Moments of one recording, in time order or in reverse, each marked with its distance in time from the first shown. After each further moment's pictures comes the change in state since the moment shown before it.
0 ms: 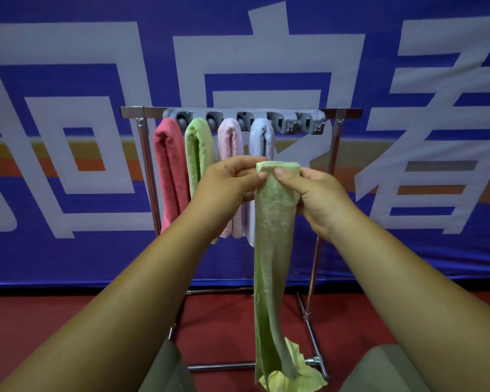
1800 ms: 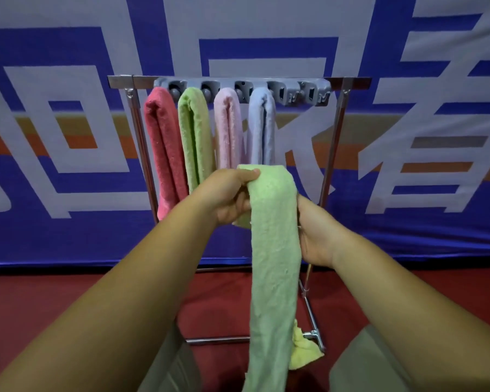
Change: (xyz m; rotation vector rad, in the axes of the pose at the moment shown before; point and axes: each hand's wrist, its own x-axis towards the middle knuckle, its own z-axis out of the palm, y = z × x) left_hand 0.025 -0.056 0.001 -0.365 0.002 -0.577; right_hand -0.027 0.067 -0.007 0.169 -0.094 0.554
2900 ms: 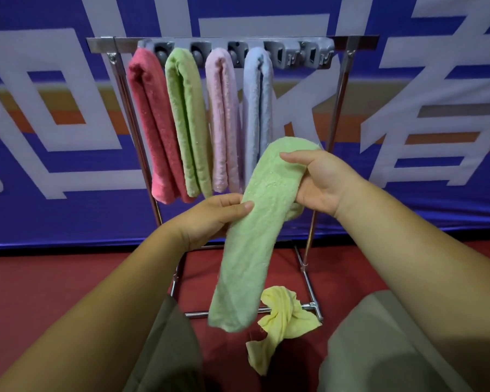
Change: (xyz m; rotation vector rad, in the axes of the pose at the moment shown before) left_hand -0.009 -0.086 -0.075 0.500 -0.228 0.030; right_hand 0.005 -0.026 -0.004 0.169 0.044 -0.145
